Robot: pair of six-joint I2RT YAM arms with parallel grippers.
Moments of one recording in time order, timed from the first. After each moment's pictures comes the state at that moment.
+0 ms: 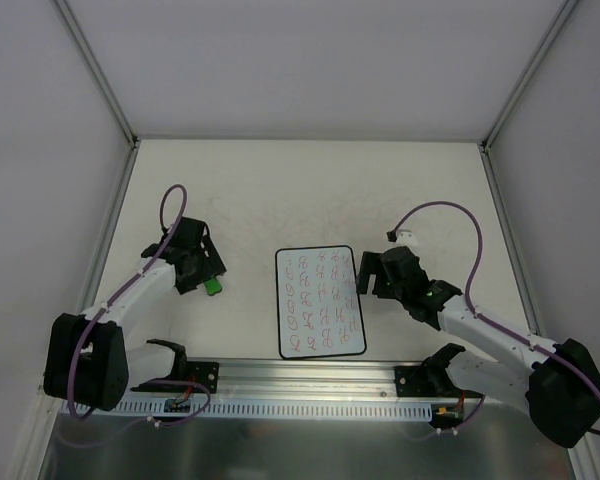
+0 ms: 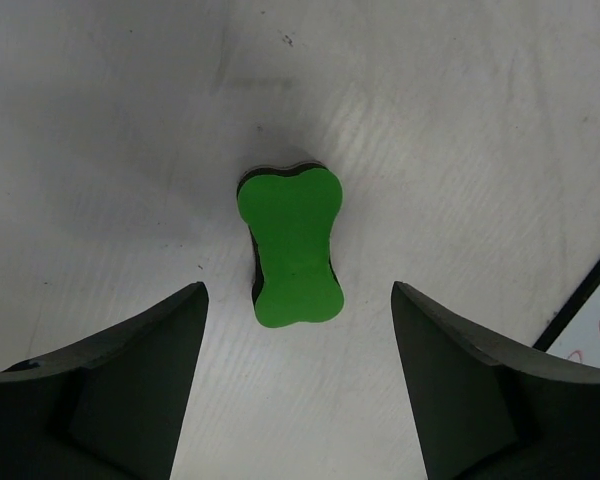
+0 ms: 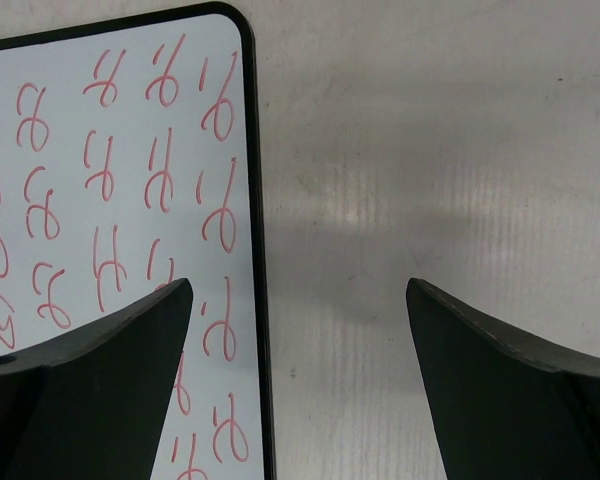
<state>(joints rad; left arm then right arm) -0.22 1.17 0.65 -0.59 -0.13 -0.69 0.67 1.01 0.46 -0.25 0.26 0.59</state>
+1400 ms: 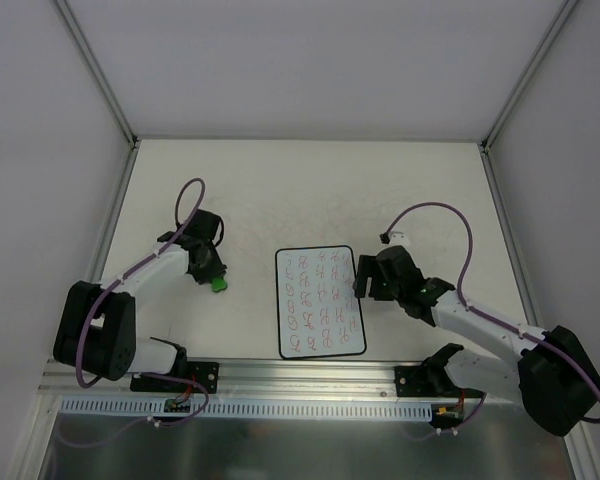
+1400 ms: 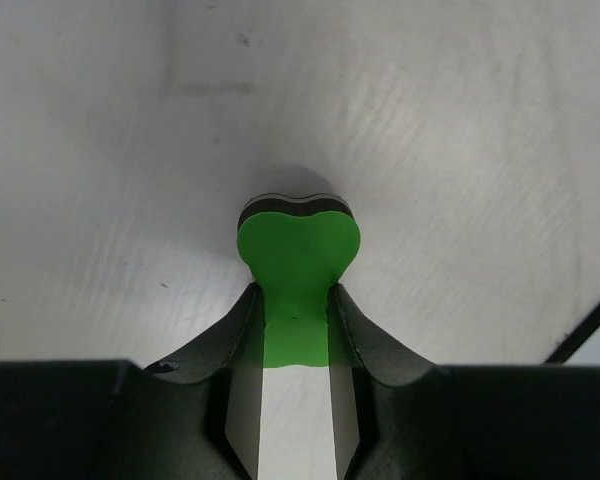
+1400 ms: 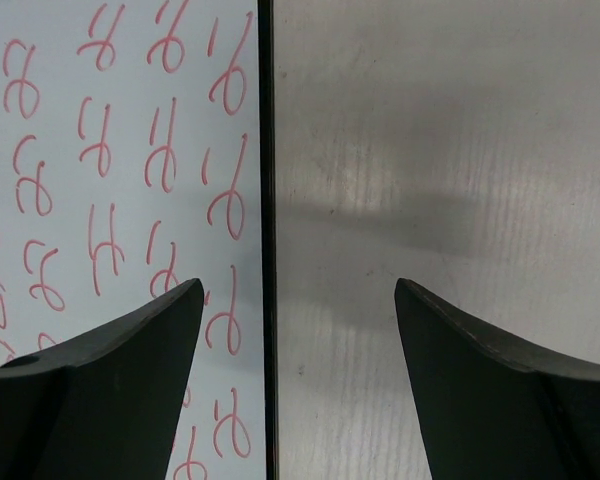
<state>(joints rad) -0.26 1.36 0.72 -0.59 -0.16 -0.72 0.66 1.06 0.46 -0.22 0.19 0.57</state>
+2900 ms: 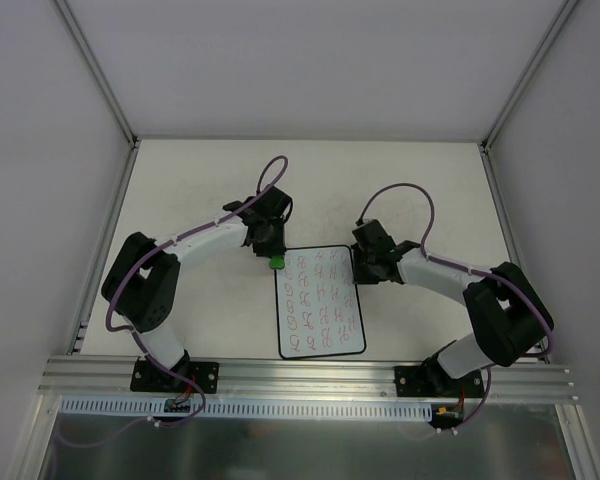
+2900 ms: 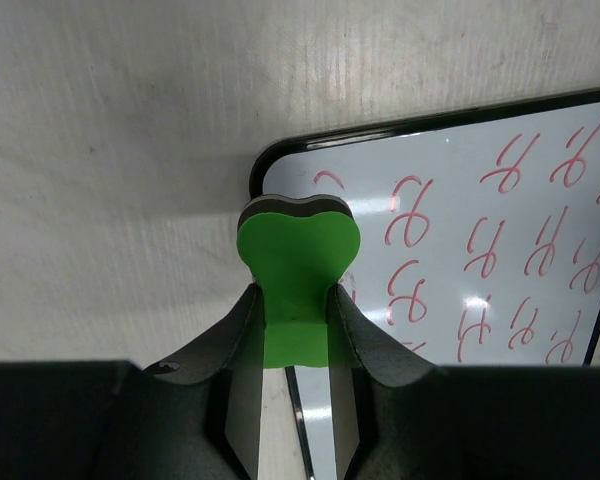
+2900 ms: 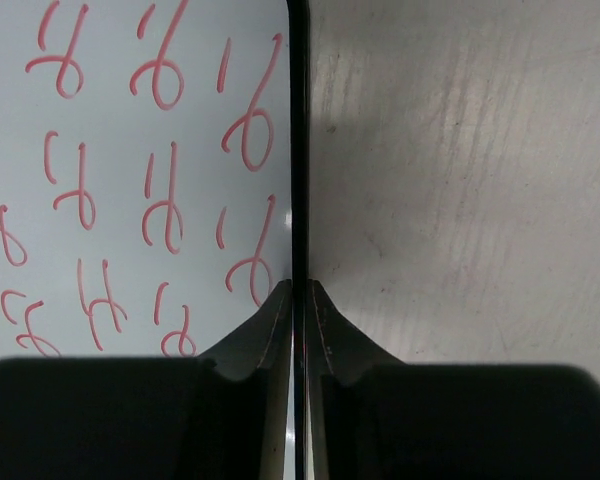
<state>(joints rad) -0.64 1.70 1.17 -0.59 -0.09 -0.62 0.62 1.50 0.75 -0.33 0.08 0.52</state>
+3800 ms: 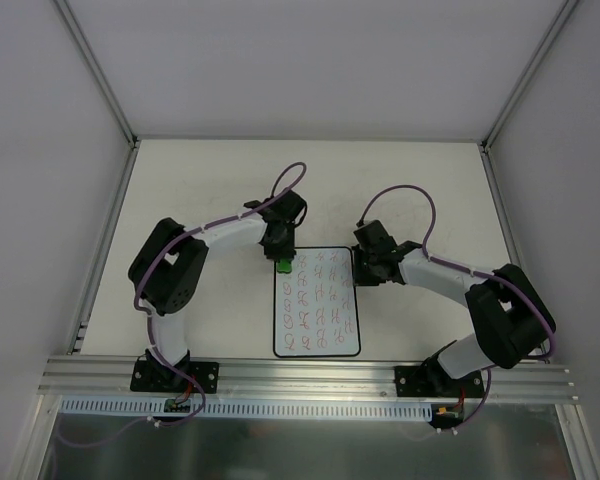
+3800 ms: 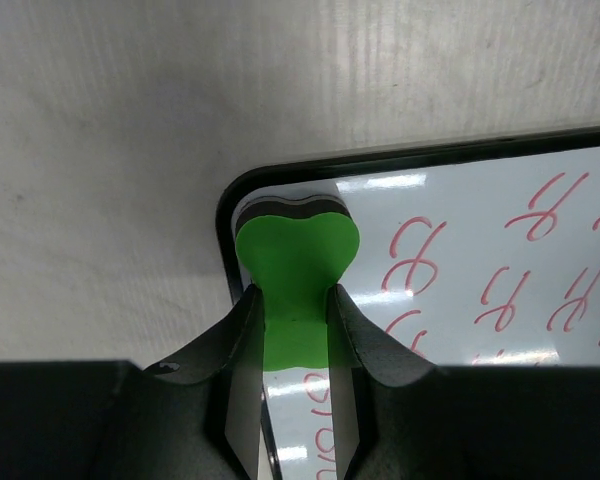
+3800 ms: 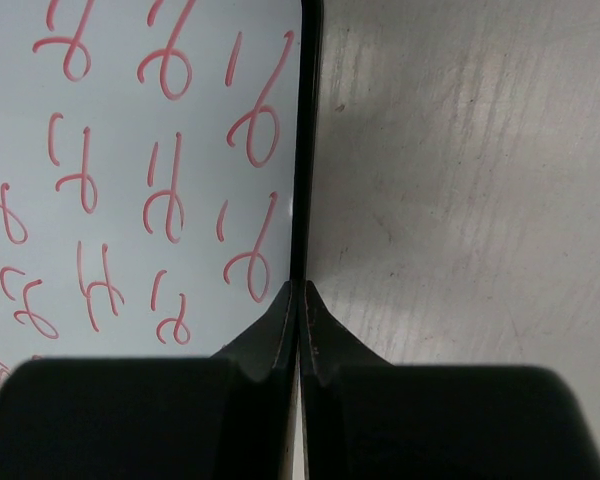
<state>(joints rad) -0.66 1.88 1.25 -0.59 -0.09 -0.62 0.62 1.49 0.76 -0.36 0.03 0.53</state>
